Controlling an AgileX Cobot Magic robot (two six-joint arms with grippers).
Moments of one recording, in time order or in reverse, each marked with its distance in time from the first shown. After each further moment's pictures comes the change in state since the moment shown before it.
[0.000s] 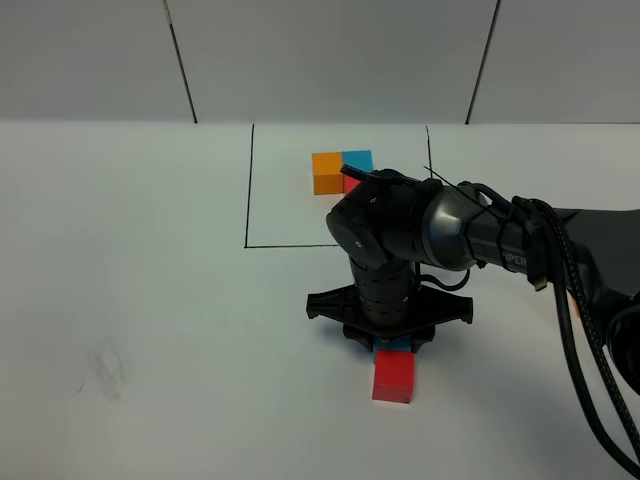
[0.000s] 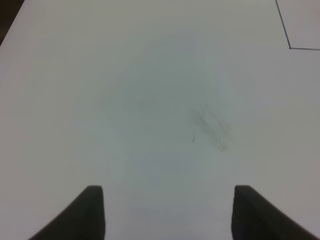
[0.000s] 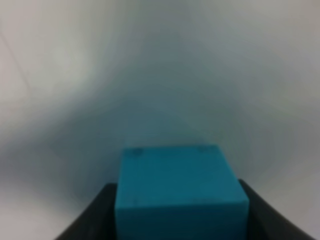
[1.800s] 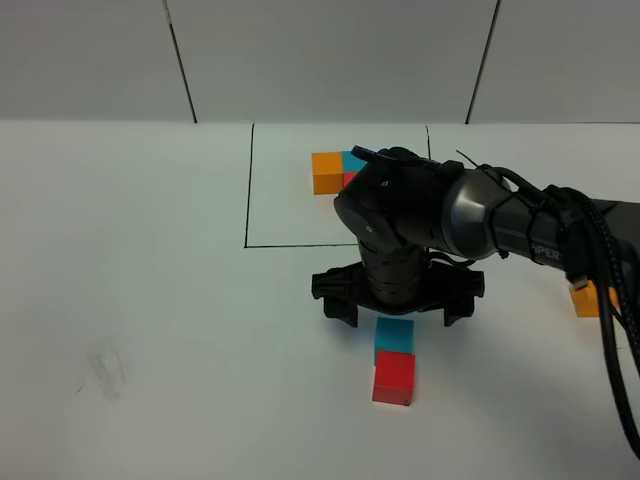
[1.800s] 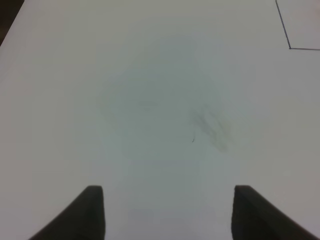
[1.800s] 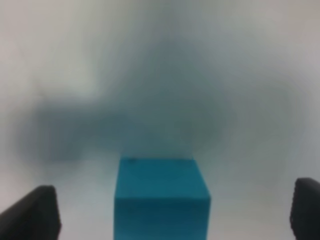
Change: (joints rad) left arm 0.000 0.000 0.000 0.000 0.000 0.001; right arm -0.002 -0.095 0.004 -0.086 0.008 -0.013
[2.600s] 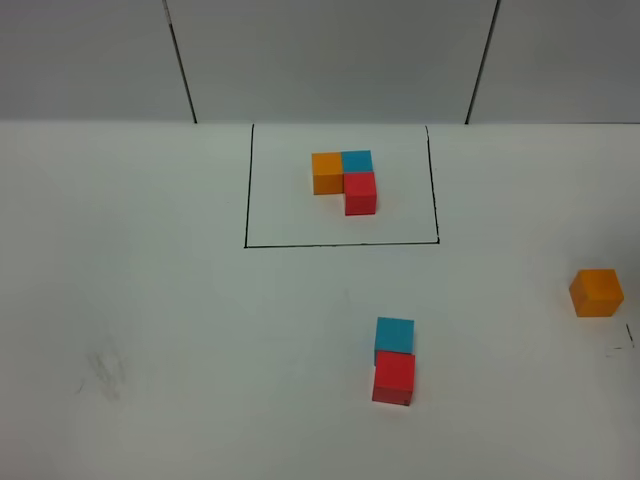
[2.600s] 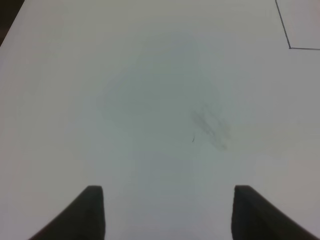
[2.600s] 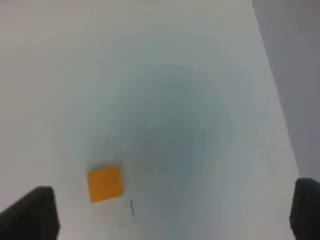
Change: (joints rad) left arm 0.000 0.000 0.000 0.000 0.000 0.001; right arm -0.466 -0.665 -0.007 -0.212 0.211 -0.536
